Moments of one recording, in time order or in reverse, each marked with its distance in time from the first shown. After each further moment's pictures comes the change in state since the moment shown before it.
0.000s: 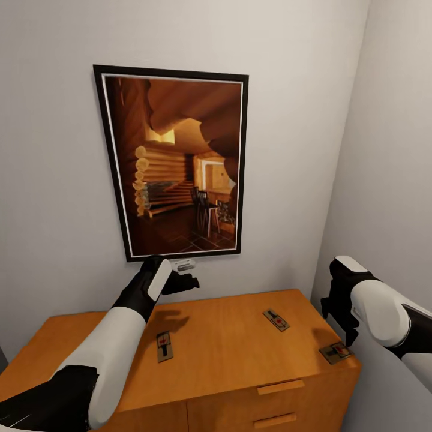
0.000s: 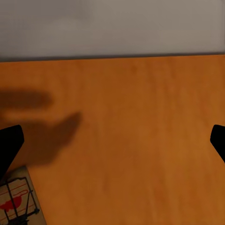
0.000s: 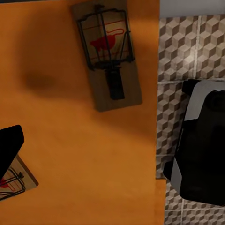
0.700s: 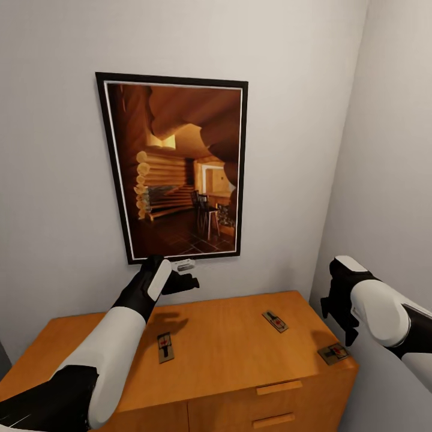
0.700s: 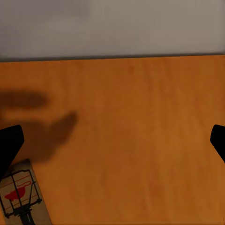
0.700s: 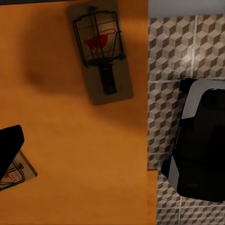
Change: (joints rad) left arm -0.001 0.000 0.001 0.001 0.000 0.000 0.003; right arm -0.001 0.001 -0.001 0.000 0.000 -0.001 -0.003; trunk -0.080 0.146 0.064
